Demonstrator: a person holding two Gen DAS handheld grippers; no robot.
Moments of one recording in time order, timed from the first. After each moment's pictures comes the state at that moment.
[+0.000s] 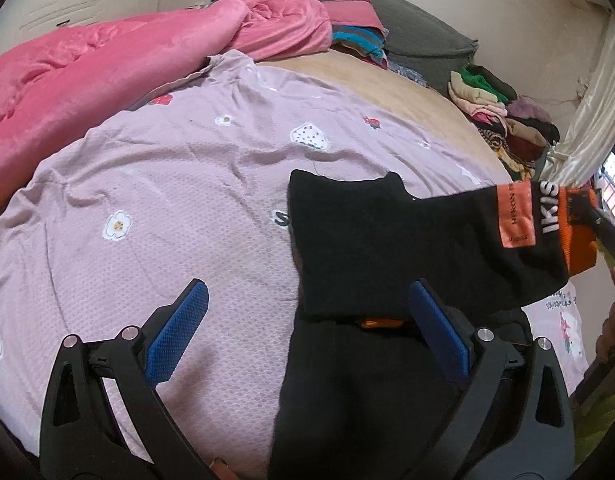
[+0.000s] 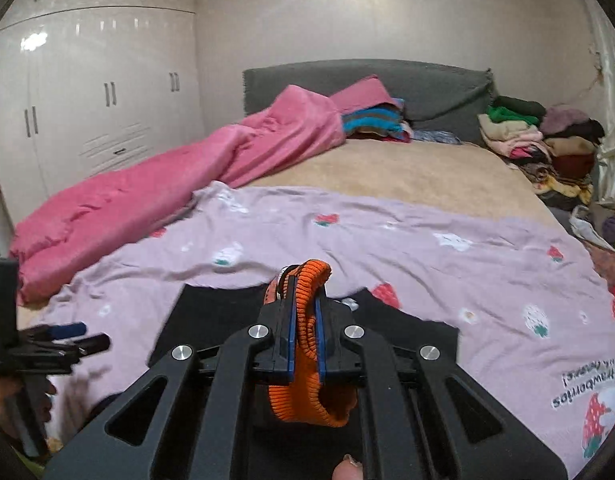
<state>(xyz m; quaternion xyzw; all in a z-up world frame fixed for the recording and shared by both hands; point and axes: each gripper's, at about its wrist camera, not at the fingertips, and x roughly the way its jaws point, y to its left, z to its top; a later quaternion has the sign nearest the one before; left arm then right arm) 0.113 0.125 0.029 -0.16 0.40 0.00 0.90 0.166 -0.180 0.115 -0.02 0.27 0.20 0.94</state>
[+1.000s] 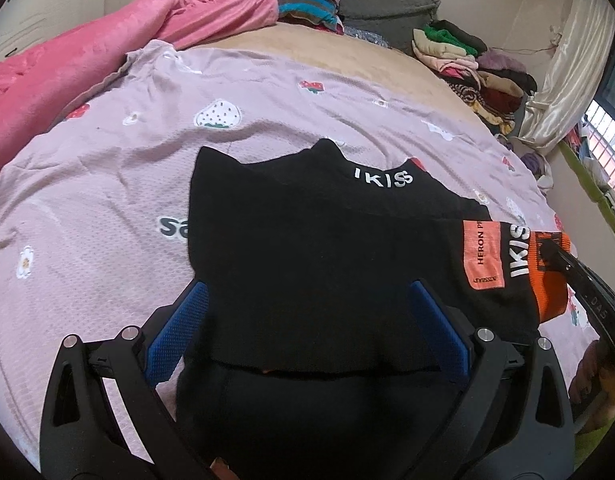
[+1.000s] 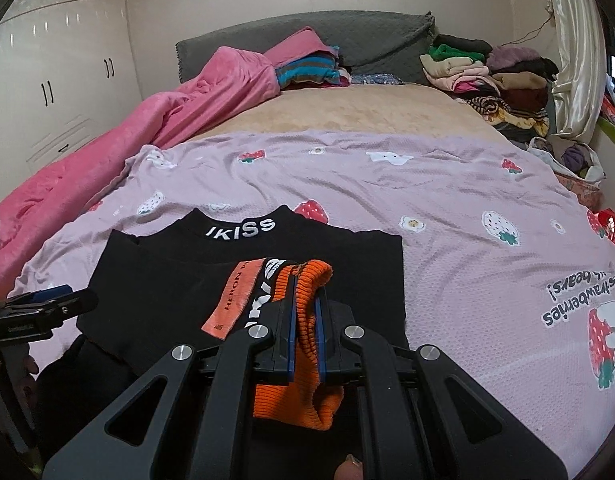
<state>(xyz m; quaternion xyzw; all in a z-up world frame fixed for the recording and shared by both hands) 0.177 0.046 0.002 -0.11 0.43 -0.06 0.89 0.174 -0.227 0.036 0.01 0.35 0.10 0.93</state>
